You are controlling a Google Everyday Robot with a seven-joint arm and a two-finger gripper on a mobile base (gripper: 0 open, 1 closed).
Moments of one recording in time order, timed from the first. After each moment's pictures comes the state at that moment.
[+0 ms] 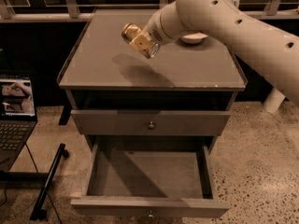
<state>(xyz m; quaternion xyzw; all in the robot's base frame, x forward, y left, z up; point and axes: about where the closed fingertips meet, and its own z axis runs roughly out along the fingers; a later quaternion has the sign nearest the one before) 0.721 -0.004 0.932 -0.43 0.77 0.07 0.47</state>
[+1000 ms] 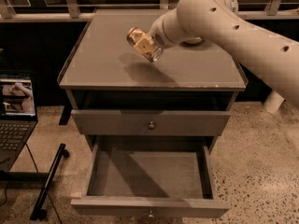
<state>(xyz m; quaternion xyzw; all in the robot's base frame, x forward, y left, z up) 0.731 -0.016 0.913 -0.40 0.79 0.07 0.46</state>
